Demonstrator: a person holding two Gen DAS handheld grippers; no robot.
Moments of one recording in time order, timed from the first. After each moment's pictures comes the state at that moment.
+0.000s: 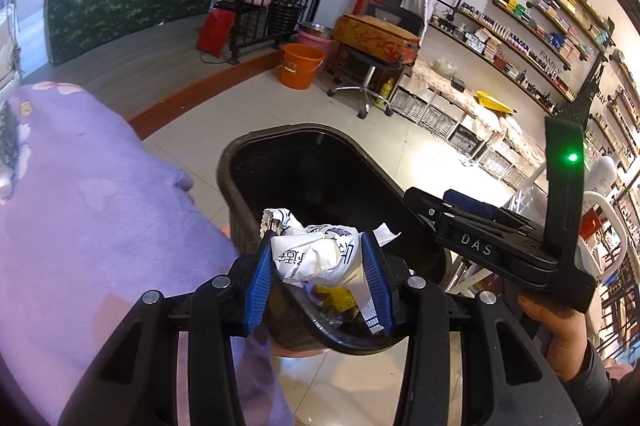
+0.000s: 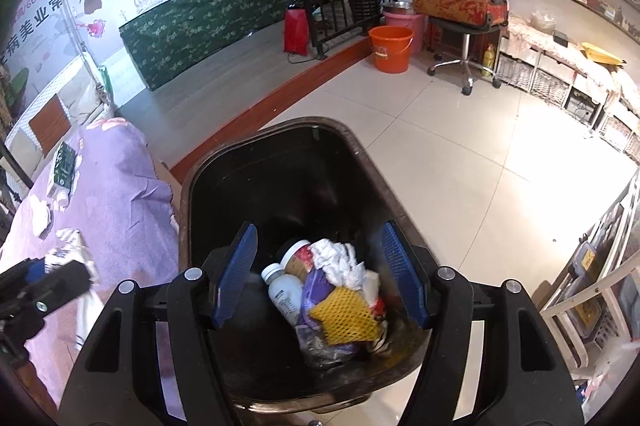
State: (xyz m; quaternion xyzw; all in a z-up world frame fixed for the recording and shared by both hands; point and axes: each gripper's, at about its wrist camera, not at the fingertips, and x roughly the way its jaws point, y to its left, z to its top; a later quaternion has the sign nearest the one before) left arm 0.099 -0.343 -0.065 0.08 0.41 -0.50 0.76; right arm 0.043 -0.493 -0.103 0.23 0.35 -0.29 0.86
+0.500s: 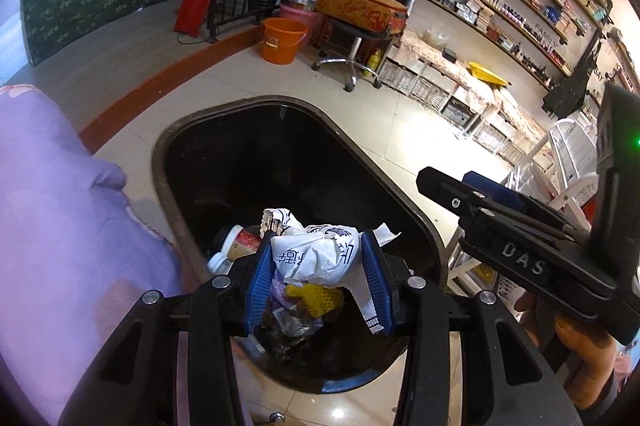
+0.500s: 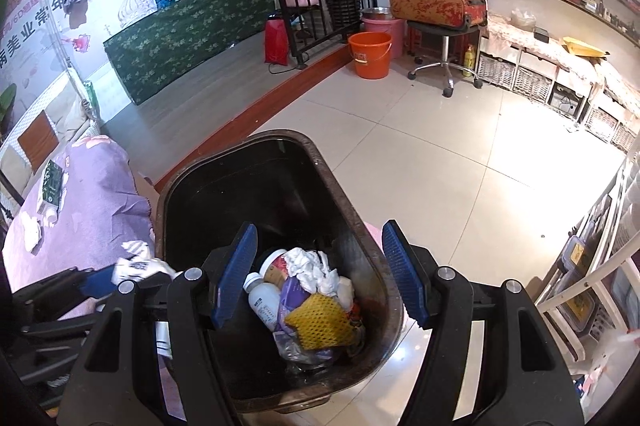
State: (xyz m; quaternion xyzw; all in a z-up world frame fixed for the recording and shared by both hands) left arm 0.085 -0.390 -0.087 0.12 0.44 -0.51 0.73; right arm 0.023 -0.511 -0.098 0.23 0.34 -0.32 0.85
